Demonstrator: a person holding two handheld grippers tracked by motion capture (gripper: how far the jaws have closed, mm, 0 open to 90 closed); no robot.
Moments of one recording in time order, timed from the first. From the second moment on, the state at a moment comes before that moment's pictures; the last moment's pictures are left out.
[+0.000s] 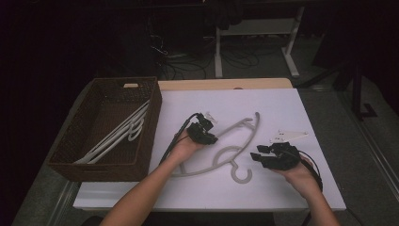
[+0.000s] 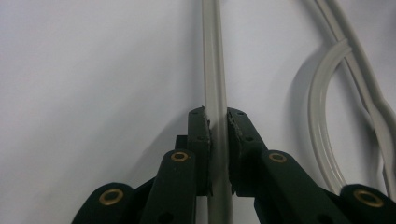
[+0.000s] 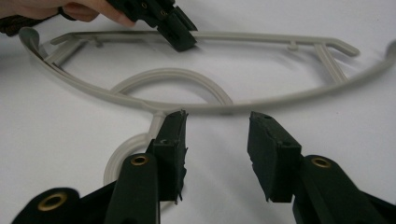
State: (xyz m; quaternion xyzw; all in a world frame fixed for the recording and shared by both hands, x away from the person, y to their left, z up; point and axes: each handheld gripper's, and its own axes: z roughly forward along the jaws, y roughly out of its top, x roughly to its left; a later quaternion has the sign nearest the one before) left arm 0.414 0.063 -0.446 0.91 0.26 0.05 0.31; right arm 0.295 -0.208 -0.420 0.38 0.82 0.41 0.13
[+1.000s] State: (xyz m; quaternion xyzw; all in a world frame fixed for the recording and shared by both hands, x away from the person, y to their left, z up) left arm 0.355 0.129 -0.407 0.87 0.21 0.02 0.44; right arm 0.370 -0.200 -0.410 0.43 0.82 0.37 0.13
